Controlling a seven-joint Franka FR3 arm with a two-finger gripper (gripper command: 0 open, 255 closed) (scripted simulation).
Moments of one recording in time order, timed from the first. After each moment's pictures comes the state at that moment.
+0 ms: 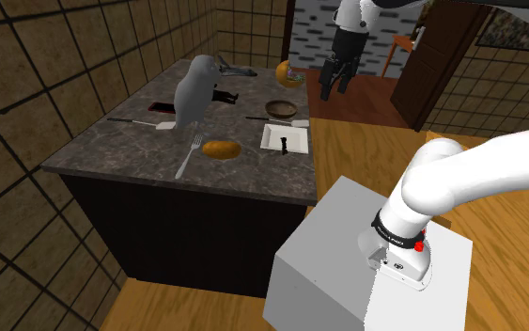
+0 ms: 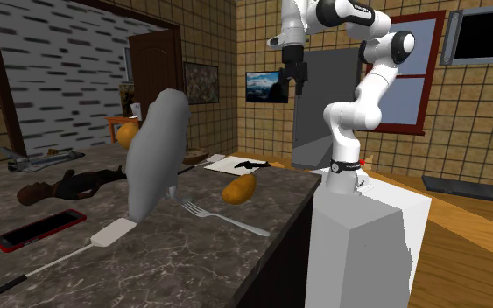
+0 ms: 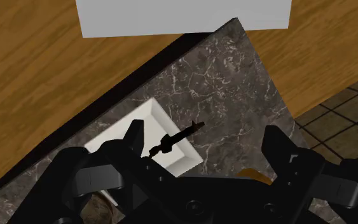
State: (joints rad) arm -0.01 -0.81 -0.06 -2.40 0.00 1.61 0.04
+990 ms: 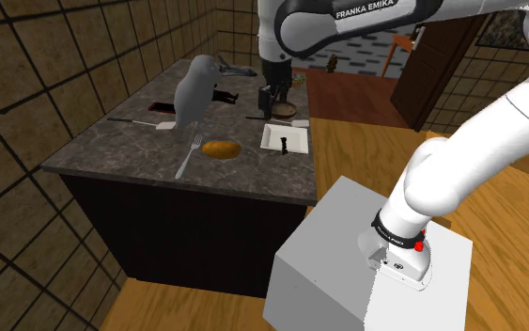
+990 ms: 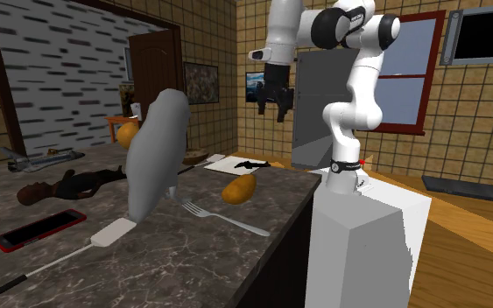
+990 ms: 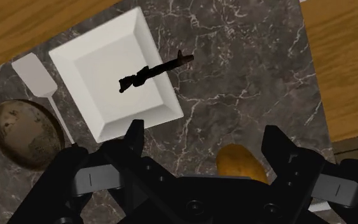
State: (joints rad) arm 0.06 -0.36 0.14 -2.25 -0.13 1.88 0.09
